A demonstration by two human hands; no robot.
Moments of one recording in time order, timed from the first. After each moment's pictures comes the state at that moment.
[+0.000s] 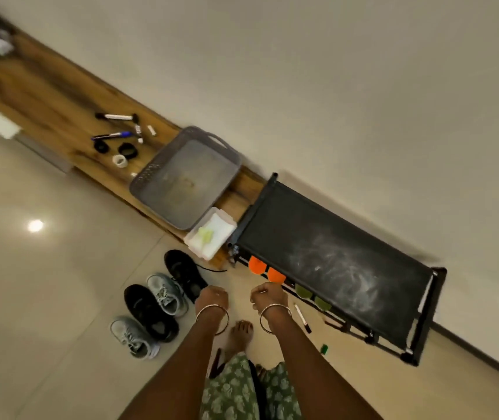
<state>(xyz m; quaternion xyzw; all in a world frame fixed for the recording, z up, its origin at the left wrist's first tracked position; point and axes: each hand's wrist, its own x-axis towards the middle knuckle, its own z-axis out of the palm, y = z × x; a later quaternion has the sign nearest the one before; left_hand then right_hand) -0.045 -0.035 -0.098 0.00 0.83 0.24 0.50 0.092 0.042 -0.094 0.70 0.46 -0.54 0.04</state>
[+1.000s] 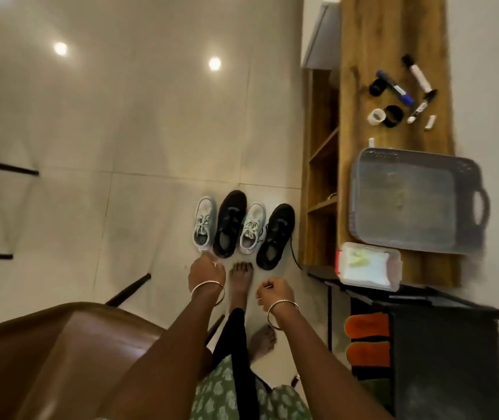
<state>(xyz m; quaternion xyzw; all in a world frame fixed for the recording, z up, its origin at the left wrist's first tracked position) -0.140 -0.230 -0.121 -0.32 0.86 0.28 0.30 -0.088 -0.070 -0.151 0.38 0.74 -0.39 0.39</state>
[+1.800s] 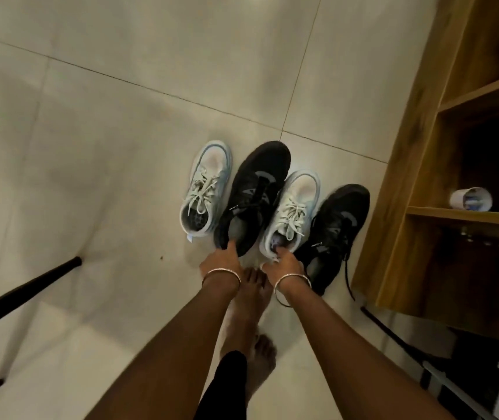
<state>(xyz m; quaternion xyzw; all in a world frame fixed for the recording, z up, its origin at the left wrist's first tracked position) -0.159 -0.249 -0.533 -0.16 0.85 0.12 0.48 -0.173 -0.109 -0.525 0.28 0.78 -0.28 0.48</state>
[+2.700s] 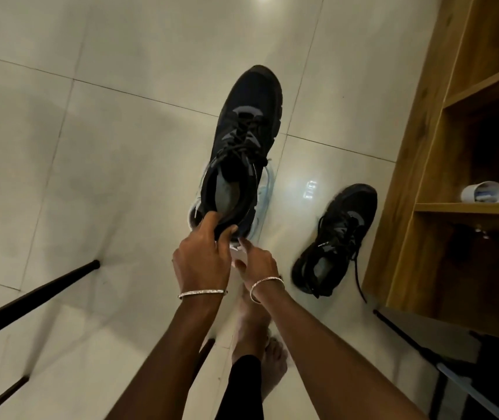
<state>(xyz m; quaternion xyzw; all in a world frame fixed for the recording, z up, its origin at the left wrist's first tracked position) -0.172 -0.268 -0.424 -0.21 0.95 0.23 0.02 -0.163 -0.166 -0.521 0.00 0.85 -0.26 0.45</state>
